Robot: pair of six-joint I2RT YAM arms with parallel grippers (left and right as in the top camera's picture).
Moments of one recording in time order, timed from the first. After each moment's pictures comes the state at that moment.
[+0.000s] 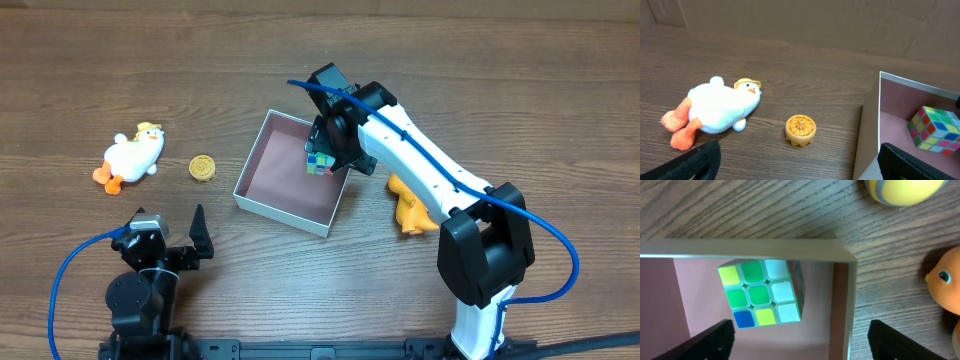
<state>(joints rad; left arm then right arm) 0.12 0.01 0.10 -0.31 0.10 -0.12 0.58 2.02 1.70 -1.07 0.07 0.90</state>
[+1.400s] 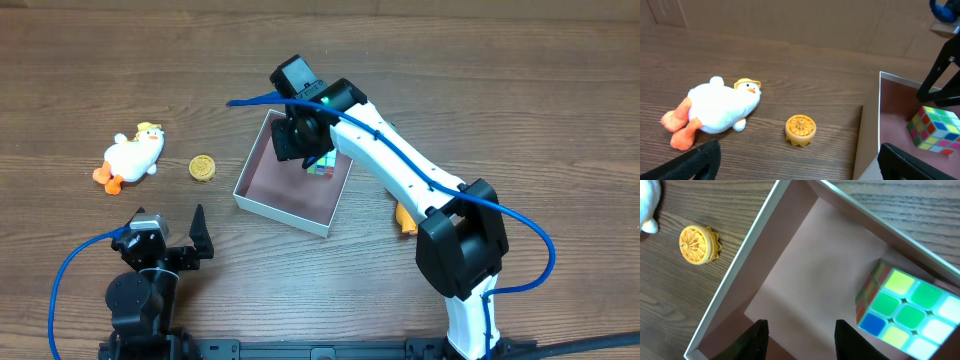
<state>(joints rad) 0.12 0.01 0.10 -0.31 0.10 -0.12 0.66 2.12 1.86 -0.98 -0.17 0.43</state>
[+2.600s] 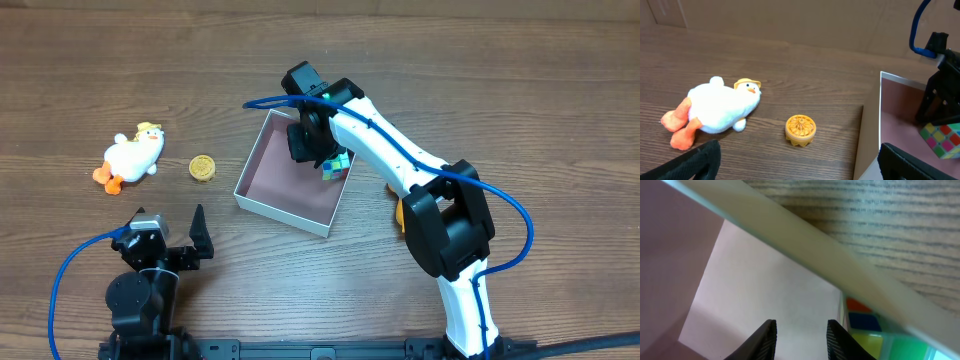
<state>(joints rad) 0.12 0.01 0.10 -0.31 0.10 -0.12 0.61 2.23 1.86 -1.00 -0.09 0.41</state>
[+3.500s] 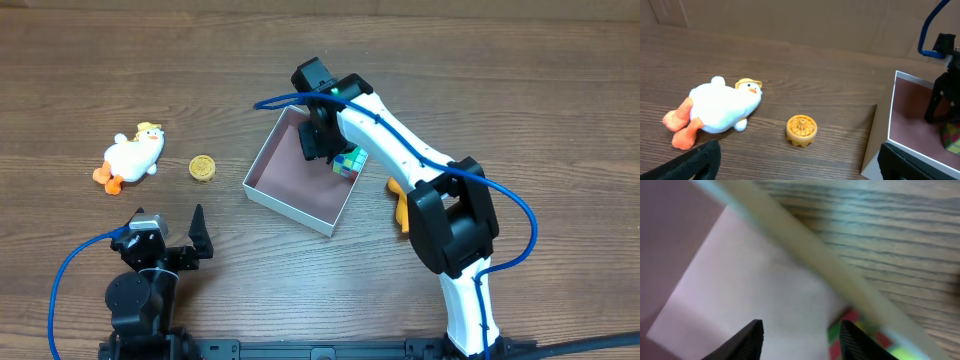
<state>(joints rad) 0.13 0.01 0.10 -0.31 0.10 -0.12 0.58 2.23 1.86 -1.03 -0.03 0.32</state>
